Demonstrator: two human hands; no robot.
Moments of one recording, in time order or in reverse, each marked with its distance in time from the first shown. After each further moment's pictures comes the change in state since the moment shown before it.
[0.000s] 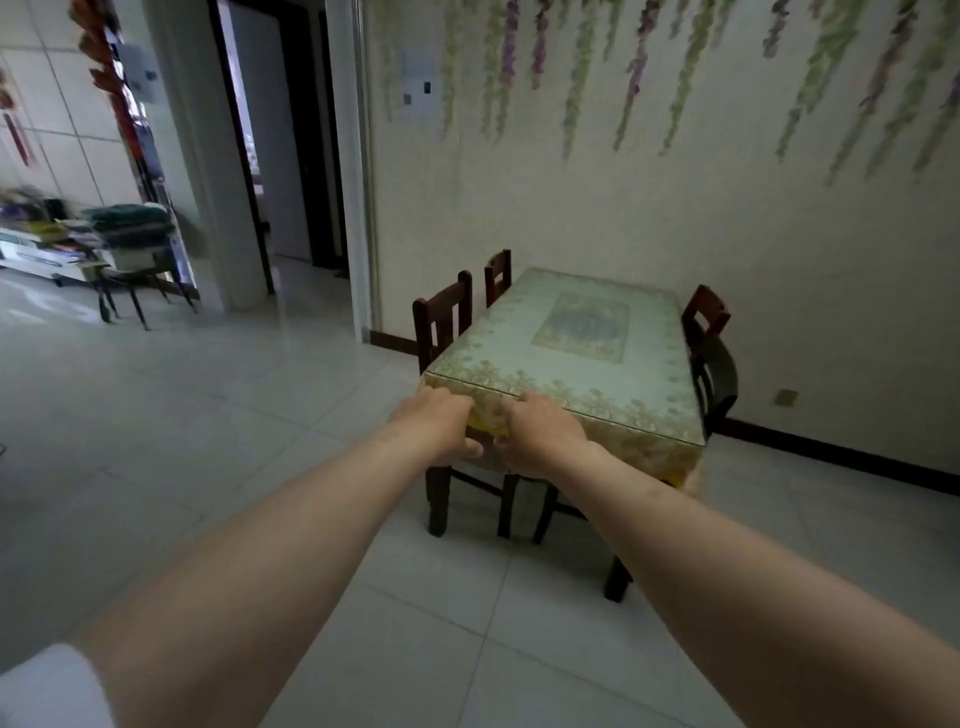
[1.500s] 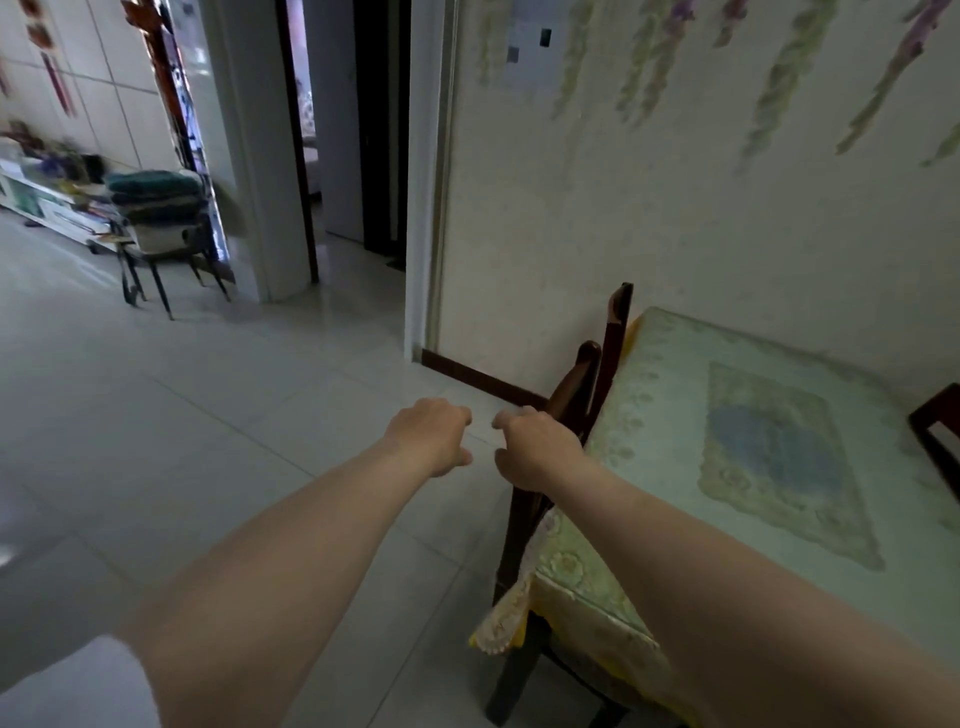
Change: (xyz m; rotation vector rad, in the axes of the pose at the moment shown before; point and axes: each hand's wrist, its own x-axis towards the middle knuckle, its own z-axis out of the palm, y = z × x) left_hand 0.536 -0.405 0.015 -0.037 -0.116 -0.182; right_hand 0.681 -0.085 0.108 -0.045 -0.164 -0.104
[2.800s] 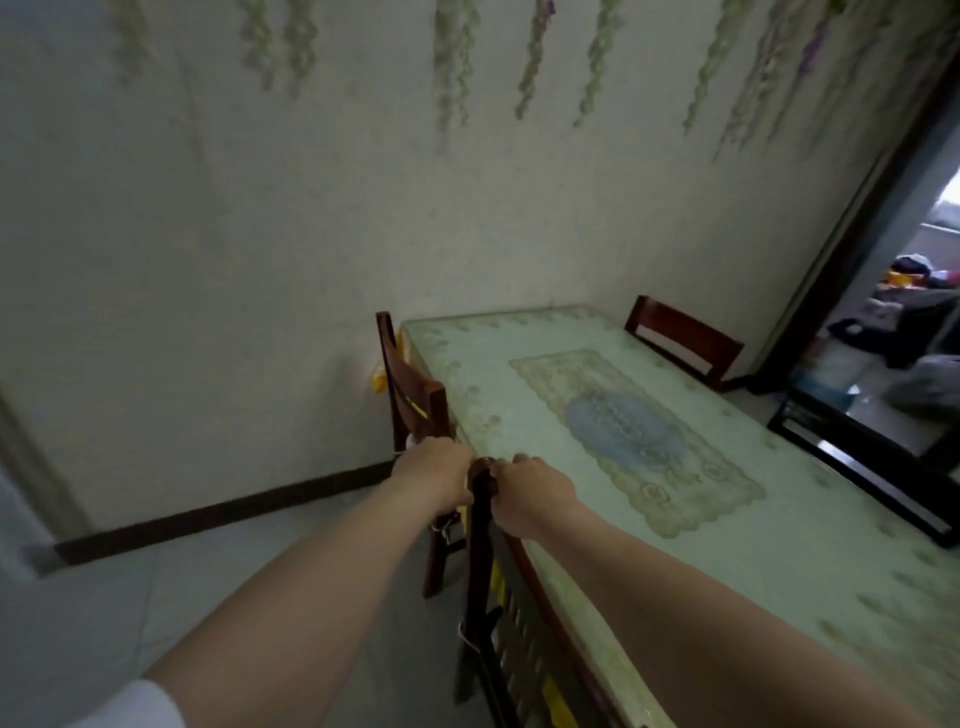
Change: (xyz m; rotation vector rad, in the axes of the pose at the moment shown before) left_hand 0.537 0.051 -0.010 0.132 -0.222 0.922; right_hand 0.366 0.170 0.003 0.110 -0.001 0.938
